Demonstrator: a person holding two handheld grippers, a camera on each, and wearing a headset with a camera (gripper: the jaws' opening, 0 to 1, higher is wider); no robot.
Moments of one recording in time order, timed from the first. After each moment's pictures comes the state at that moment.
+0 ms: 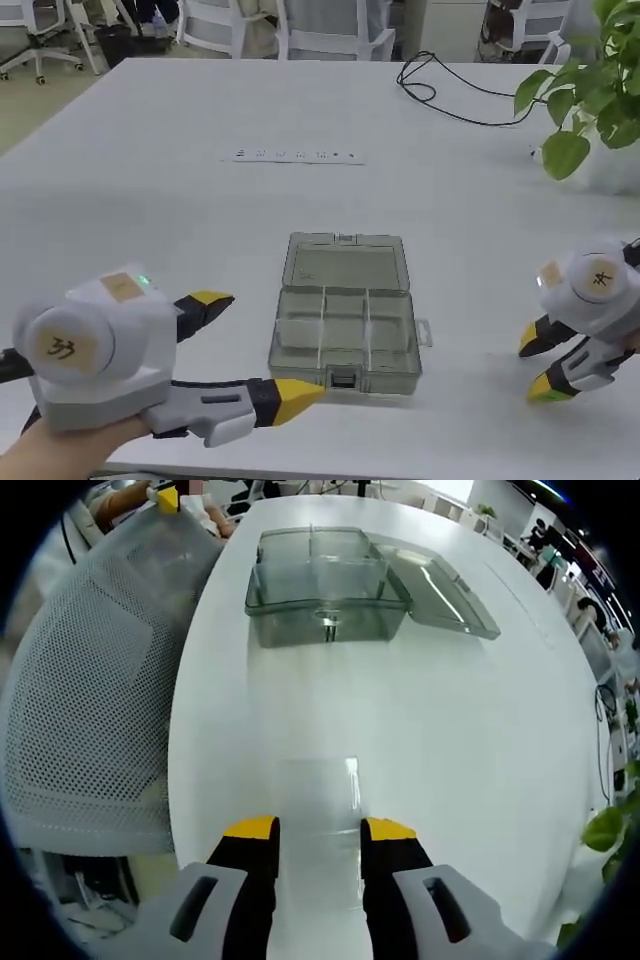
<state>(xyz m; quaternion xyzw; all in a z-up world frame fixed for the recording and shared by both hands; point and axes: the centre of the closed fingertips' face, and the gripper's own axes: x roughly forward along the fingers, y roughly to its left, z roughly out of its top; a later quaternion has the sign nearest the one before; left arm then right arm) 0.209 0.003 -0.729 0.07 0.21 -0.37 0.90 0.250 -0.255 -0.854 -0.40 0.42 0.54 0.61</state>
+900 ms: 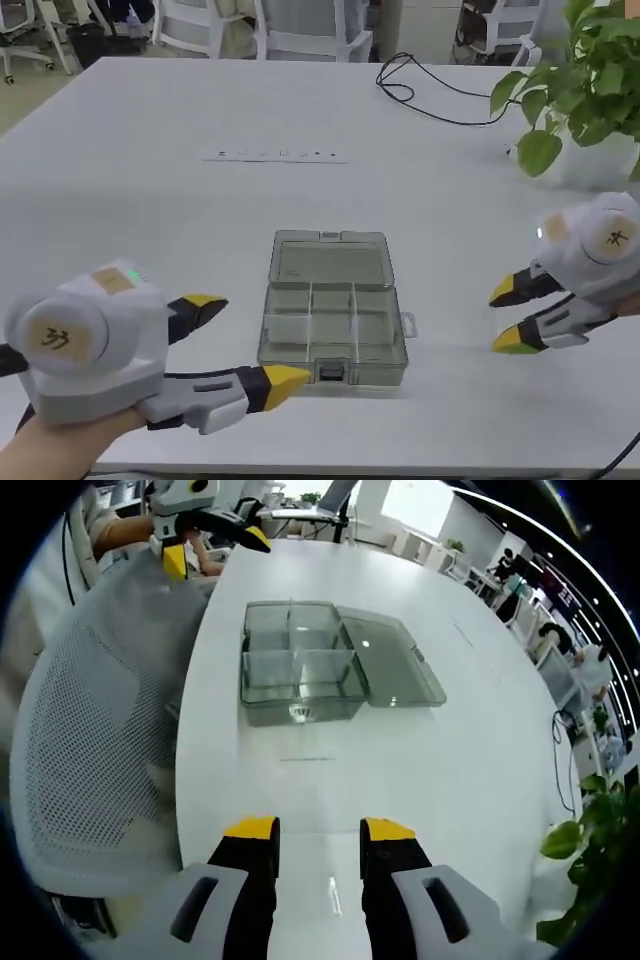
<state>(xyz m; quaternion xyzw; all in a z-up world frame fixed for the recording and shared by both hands) 0.207 0.005 -0.732 0.05 0.21 -0.37 0.90 0.261 -0.217 -0.791 -0.38 0.33 0.52 0.69</state>
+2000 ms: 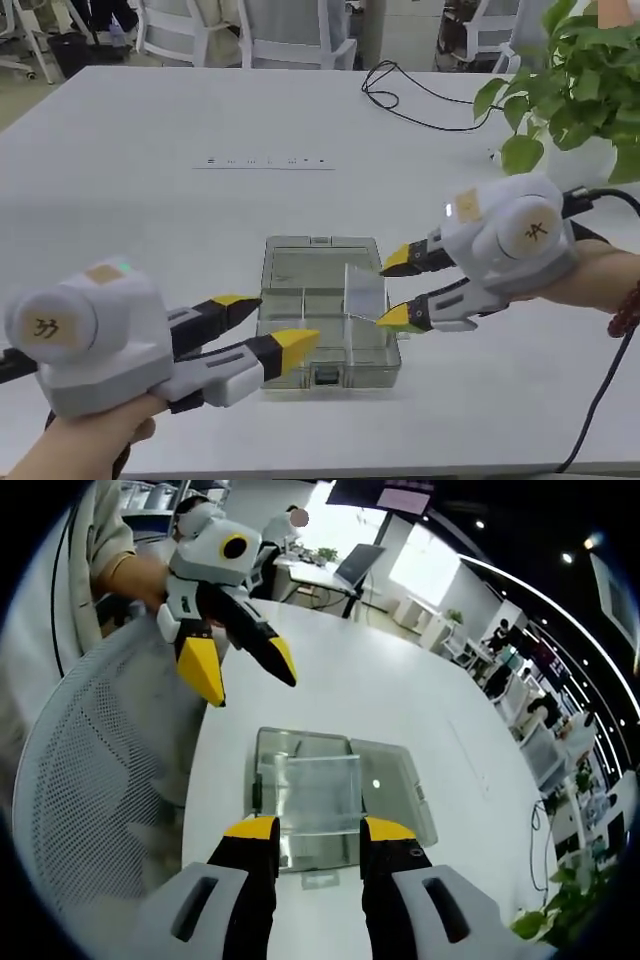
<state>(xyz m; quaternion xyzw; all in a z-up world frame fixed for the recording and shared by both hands) 0.217 -0.016 -0.707 -0.08 0.17 -0.39 0.90 0.251 -0.093 -0.732 -0.38 0.19 0.55 0.72</state>
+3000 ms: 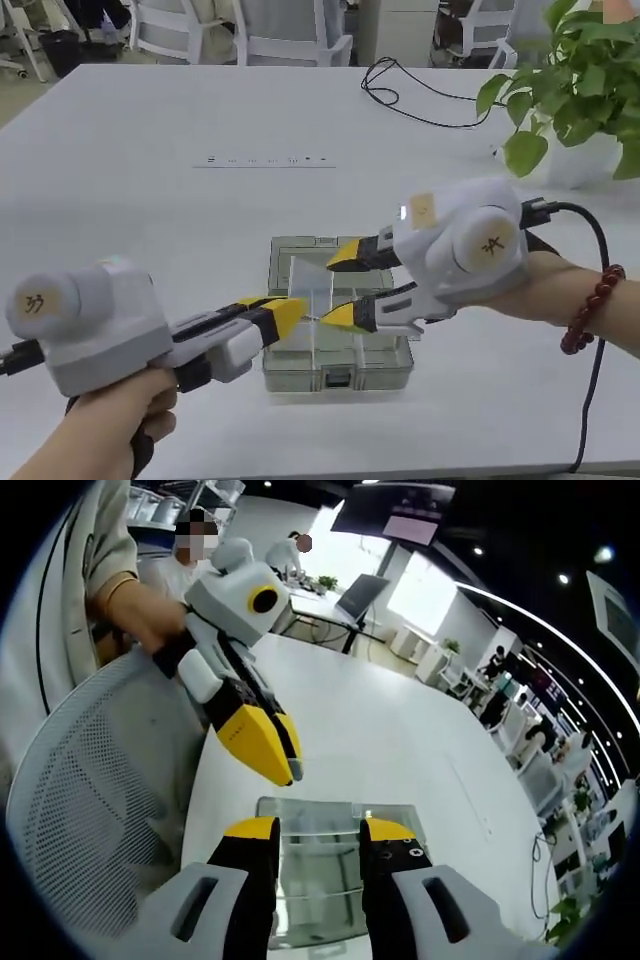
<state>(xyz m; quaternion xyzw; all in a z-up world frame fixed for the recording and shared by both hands) 0.231 -0.010 -0.705 -0.22 0.19 -0.38 0.88 0.243 -0.025 -0.716 -0.35 0.13 0.57 0.73</state>
